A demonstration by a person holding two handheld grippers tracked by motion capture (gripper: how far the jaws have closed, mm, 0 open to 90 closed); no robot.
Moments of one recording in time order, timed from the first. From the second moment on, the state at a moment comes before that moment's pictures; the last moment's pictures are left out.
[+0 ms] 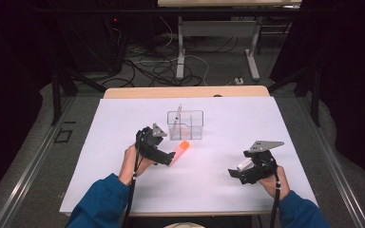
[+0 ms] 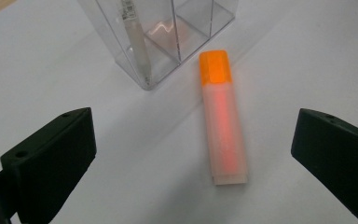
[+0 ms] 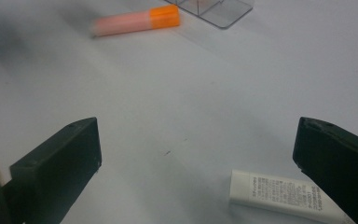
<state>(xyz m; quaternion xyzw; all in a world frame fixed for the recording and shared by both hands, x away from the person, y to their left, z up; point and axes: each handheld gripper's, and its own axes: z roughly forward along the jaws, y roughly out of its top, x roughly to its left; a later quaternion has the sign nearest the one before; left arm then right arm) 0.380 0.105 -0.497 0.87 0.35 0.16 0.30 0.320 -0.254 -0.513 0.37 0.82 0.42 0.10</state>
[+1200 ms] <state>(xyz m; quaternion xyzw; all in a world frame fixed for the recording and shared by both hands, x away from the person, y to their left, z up) 0.397 0.066 -0.529 0.87 0.37 0.14 0.28 0.321 -0.254 -0.515 0.37 0.83 0.41 0.10</state>
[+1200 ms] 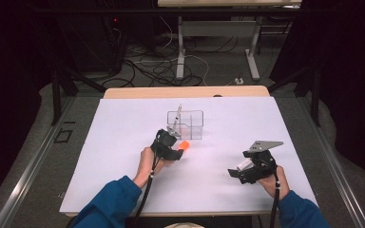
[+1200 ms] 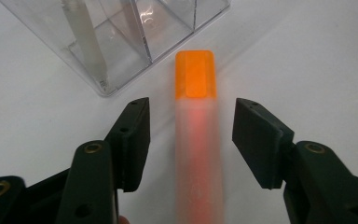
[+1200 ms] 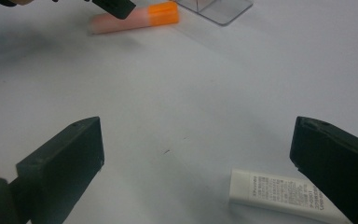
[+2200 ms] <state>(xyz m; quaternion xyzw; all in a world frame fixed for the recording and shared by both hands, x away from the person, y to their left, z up) 0.396 0.062 -0.552 0.86 0.39 0.14 0.30 0.321 -0.253 -0.515 0.37 0.83 0.41 0.10</state>
